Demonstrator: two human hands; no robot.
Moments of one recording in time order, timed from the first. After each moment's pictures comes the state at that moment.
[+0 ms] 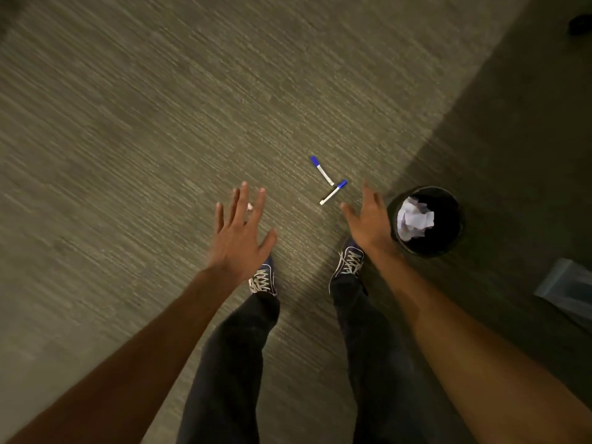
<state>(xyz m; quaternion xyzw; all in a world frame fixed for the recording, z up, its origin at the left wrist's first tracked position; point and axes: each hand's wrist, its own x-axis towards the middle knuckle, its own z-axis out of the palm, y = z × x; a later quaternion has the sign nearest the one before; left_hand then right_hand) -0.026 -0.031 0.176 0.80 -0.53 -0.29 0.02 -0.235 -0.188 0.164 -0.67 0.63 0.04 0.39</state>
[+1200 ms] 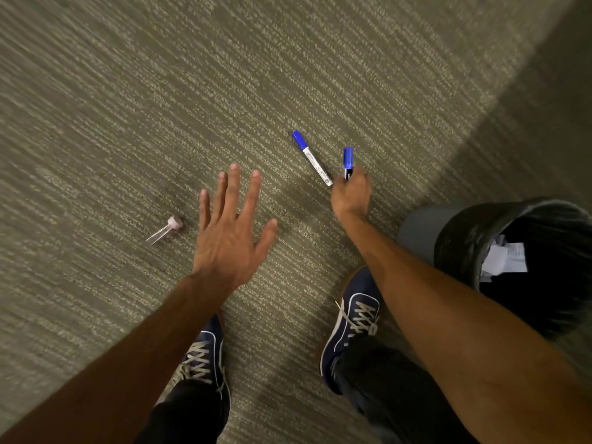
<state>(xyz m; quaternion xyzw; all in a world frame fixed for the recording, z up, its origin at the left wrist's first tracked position) -0.064 -0.112 -0.194 0.80 -0.52 -0.30 0.03 -0.218 -0.282 -0.278 -0.58 0.74 -0.02 0.35</state>
